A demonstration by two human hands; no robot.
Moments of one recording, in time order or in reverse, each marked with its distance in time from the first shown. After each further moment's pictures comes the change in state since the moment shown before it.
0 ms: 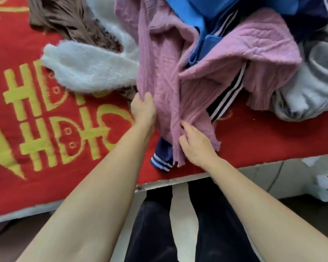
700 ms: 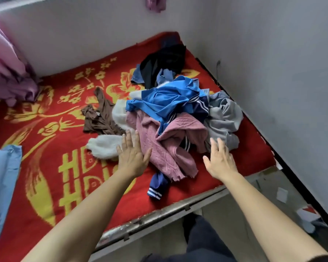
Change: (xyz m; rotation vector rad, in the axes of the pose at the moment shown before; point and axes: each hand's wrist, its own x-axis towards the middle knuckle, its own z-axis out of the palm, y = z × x) left_hand -0.219 0.090 -0.192 0.898 -0.011 0.900; right_hand -0.256 -0.025 -0.176 -0.313 0.577 0.104
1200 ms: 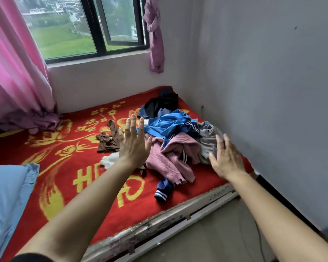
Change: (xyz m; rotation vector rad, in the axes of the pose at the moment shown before) left_hand -0.194 -0.038 -0.151 0.005 0.431 0.228; right_hand -0.225 -0.047 -0.085 -0.046 0.400 -0.103
